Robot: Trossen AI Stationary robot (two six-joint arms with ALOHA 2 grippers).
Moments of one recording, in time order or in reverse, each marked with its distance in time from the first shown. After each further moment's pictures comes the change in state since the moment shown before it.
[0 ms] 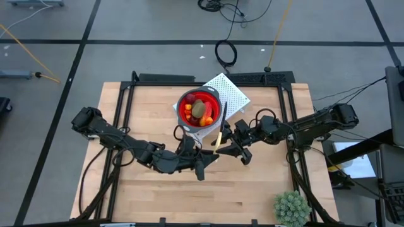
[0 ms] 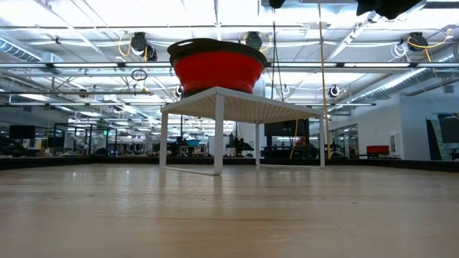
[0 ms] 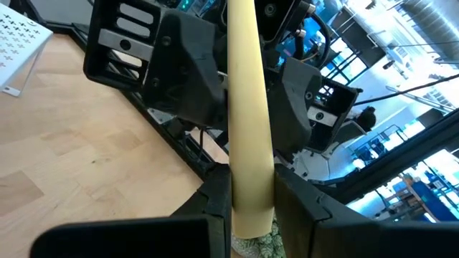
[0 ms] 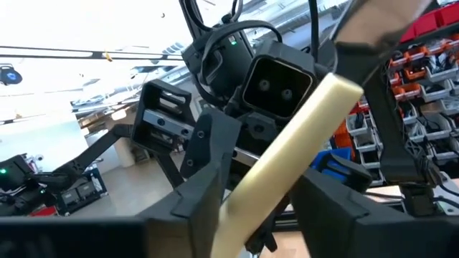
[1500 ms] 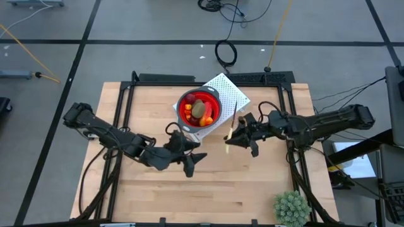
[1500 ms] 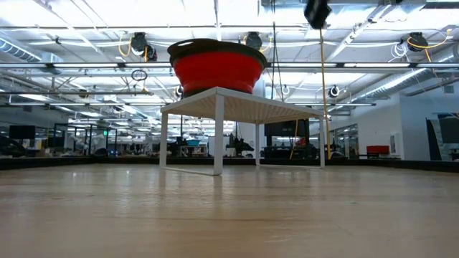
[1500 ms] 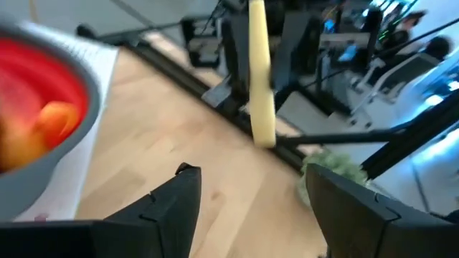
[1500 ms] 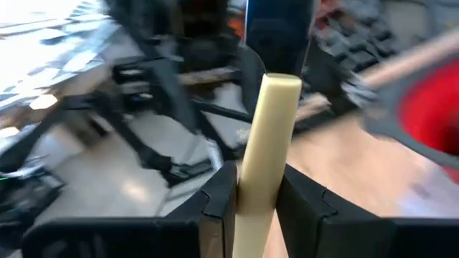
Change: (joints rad) left arm -0.003 -0.132 0.000 -0.375 0.001 0.110; right arm -0.017 -0.292 -0.001 -0.599 0.111 0.124
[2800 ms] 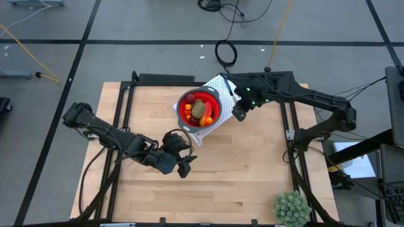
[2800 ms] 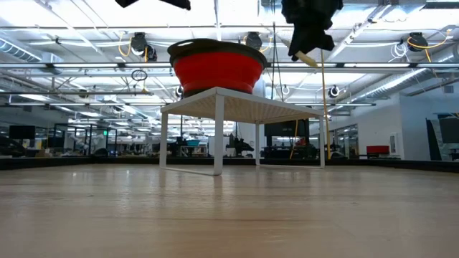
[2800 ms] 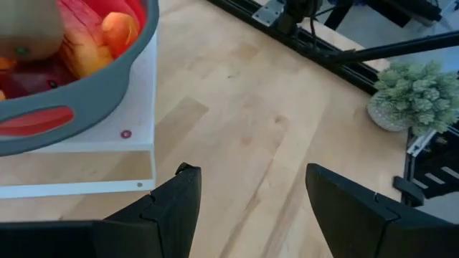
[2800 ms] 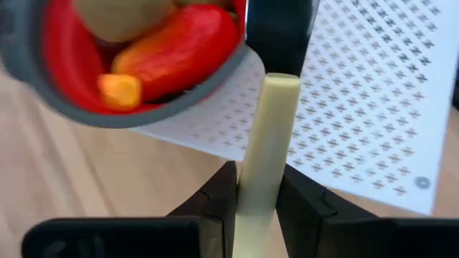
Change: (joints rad) left arm 0.000 -0.011 -0.017 -0.366 0.076 -0.085; right arm -0.423 0.288 0.674 -1.318 0.130 -0.201
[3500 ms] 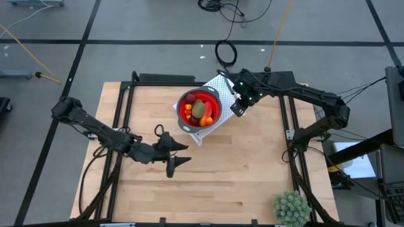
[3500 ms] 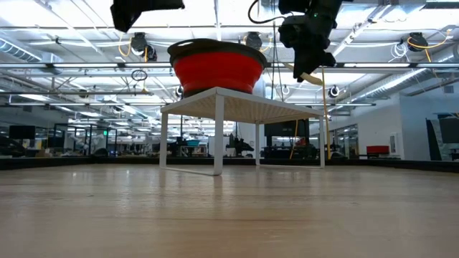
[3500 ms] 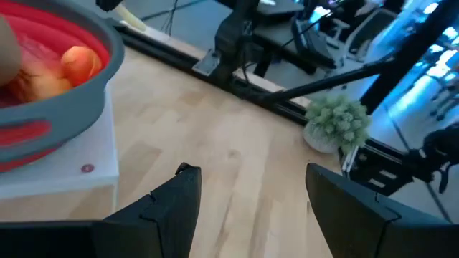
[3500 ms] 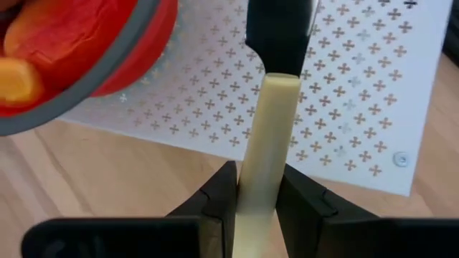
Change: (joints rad) left arm -0.010 -0.229 -0.462 0.656 0.048 0.270; right arm -0.121 0.108 0.008 -0.084 -0.057 -0.039
